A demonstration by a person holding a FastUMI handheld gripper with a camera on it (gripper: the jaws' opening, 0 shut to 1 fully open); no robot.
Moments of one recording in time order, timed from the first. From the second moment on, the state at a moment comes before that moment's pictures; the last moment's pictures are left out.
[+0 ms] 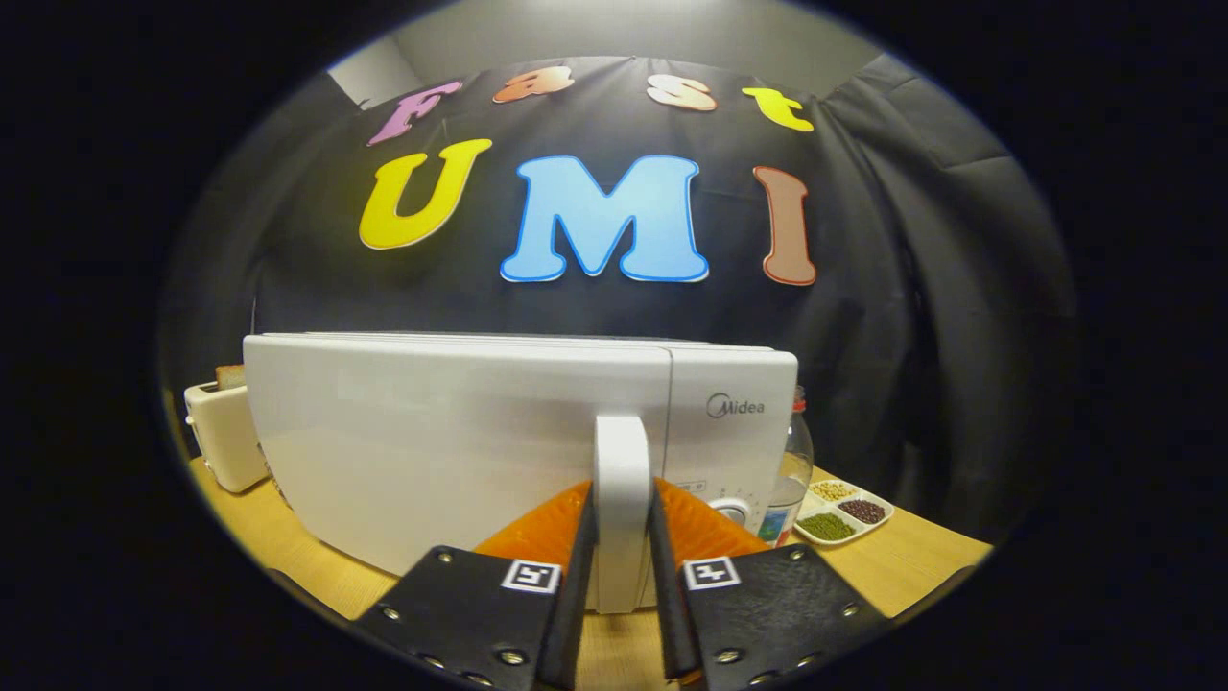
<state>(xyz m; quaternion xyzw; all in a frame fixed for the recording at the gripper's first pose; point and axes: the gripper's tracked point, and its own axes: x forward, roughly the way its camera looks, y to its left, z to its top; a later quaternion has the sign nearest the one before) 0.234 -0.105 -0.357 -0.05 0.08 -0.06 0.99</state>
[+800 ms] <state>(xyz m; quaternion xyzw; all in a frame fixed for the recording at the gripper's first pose) 0.223 -0.100 -0.358 0.07 0.13 -0.01 0.99</state>
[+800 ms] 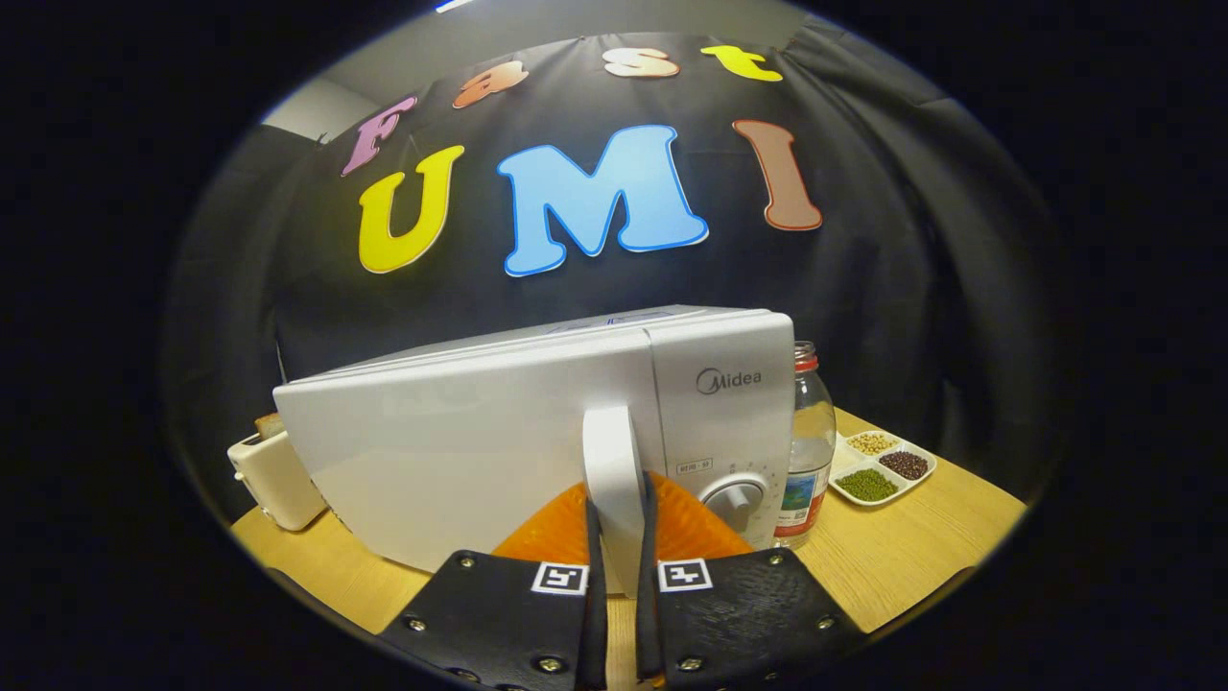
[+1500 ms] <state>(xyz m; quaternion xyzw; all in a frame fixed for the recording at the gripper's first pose) 0.092 -0.046 -0.346 0.05 0.15 0.05 0.99</state>
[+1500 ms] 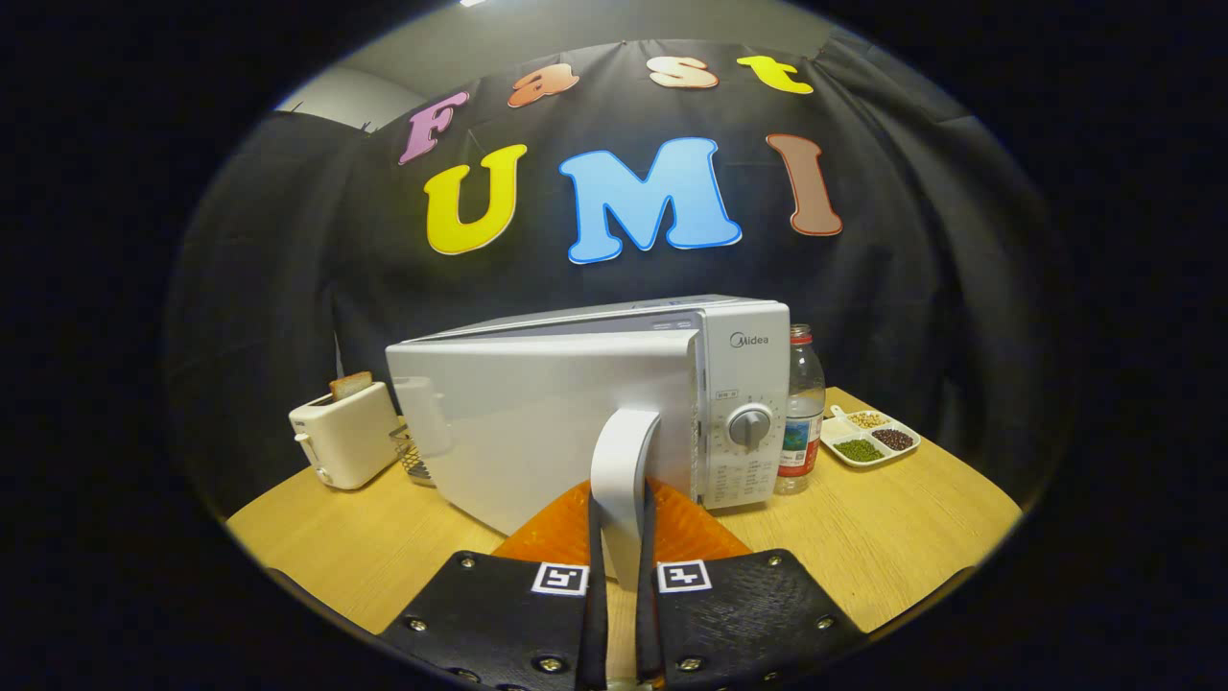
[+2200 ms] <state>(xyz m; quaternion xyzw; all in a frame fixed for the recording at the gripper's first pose) -0.025 0.115 -0.333 0.07 0.12 0.11 0.98</state>
